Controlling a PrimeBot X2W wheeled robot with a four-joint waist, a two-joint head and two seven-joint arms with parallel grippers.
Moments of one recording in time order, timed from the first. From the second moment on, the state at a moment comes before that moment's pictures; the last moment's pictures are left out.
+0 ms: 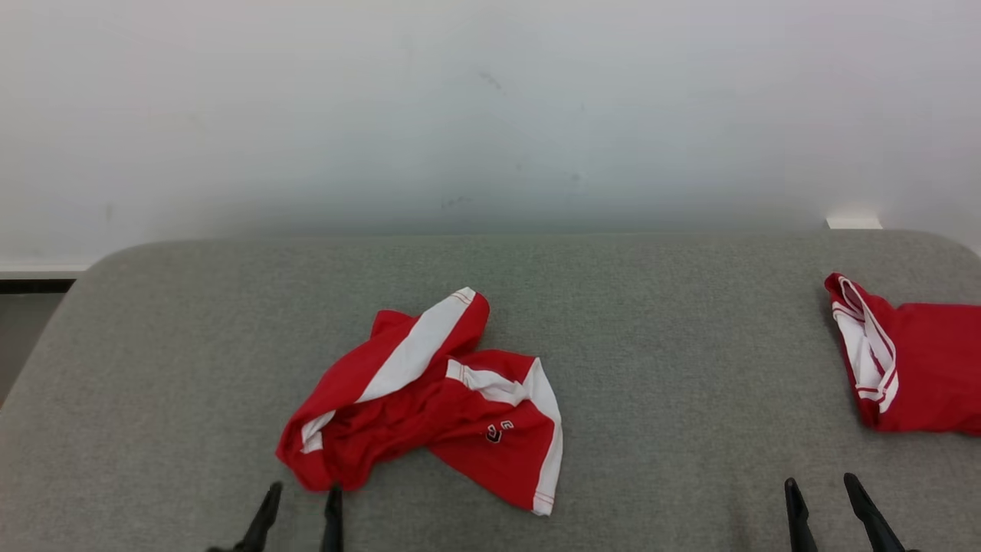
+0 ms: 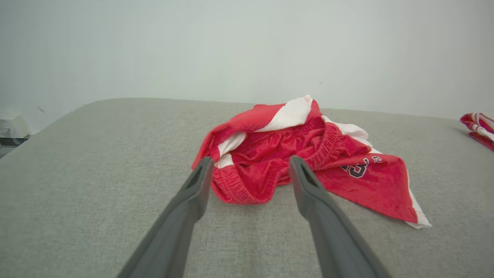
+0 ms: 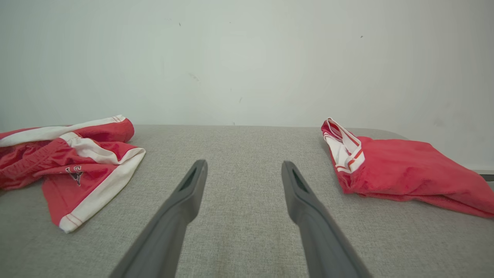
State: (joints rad) left arm 0.11 0.05 -0.07 0.19 -0.11 -0.02 -0.26; right arm 0.10 -0.06 0.01 0.18 0.19 0.13 -0.26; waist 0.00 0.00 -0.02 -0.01
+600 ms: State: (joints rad) left arm -0.47 0.05 -0.23 0.59 -0.26 0.00 0.08; right arm 0.04 -0.06 0.09 0.19 0.20 0.13 -0.26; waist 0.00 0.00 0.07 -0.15
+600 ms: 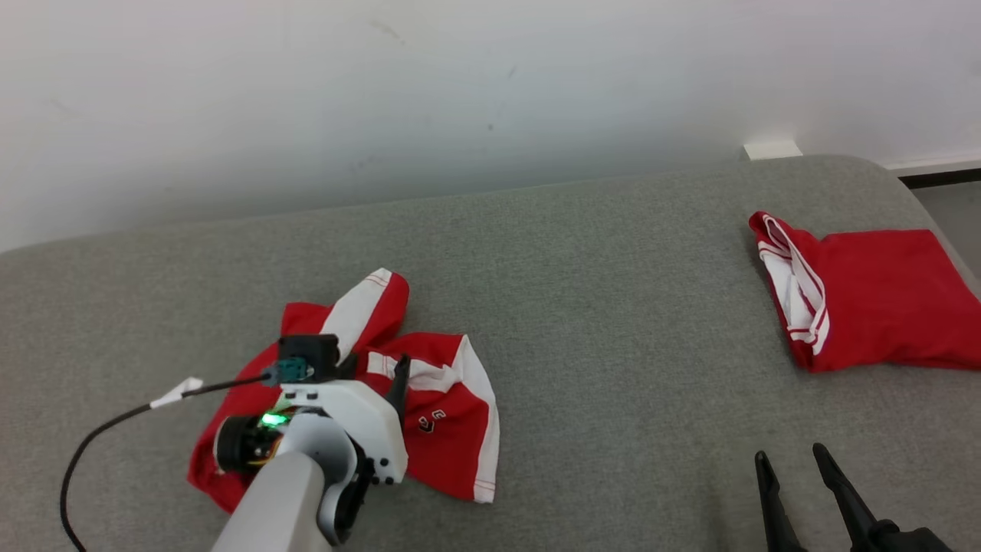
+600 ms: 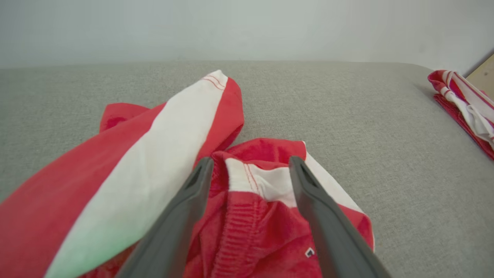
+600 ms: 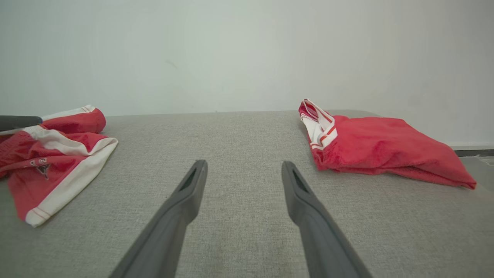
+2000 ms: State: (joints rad) left arm -0.76 0.09 -0.22 0.86 -0.34 -0.01 -0.02; right arm -0.02 -0.06 0.11 0.23 0.21 0.13 -0.26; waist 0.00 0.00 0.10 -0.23
